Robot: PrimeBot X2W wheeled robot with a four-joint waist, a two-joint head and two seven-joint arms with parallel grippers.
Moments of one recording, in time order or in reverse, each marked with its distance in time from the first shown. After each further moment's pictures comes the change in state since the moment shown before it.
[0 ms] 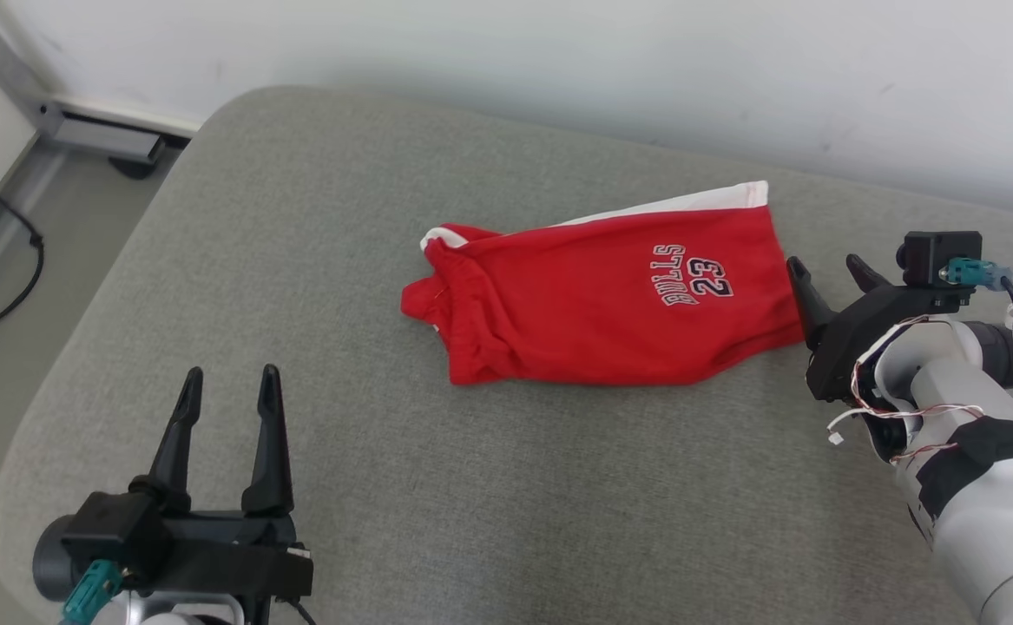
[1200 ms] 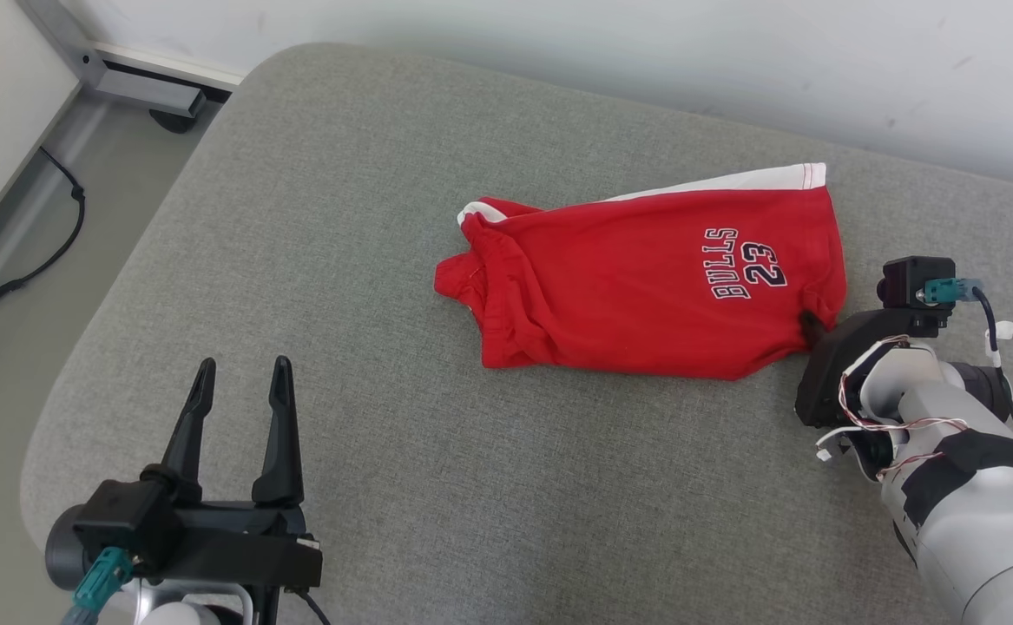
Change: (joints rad) left arm -0.030 -0.010 -0.015 0.025 -0.004 -0.008 0.000; right arm -0.032 0.050 -0.012 0.176 0.025 -0.001 0.122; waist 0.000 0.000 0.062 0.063
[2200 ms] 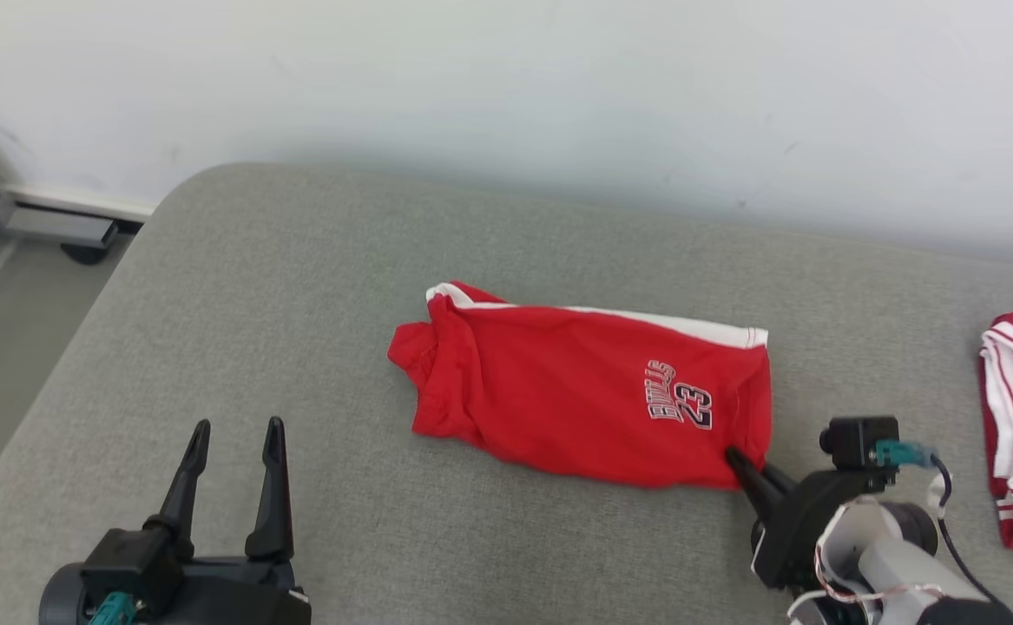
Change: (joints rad) left arm 0.081 0.005 0.026 0.035 0.033 -0.009 0.000; right arm 0.390 -0.101 0.284 -0.481 0.342 0.000 -0.069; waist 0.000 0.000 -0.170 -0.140
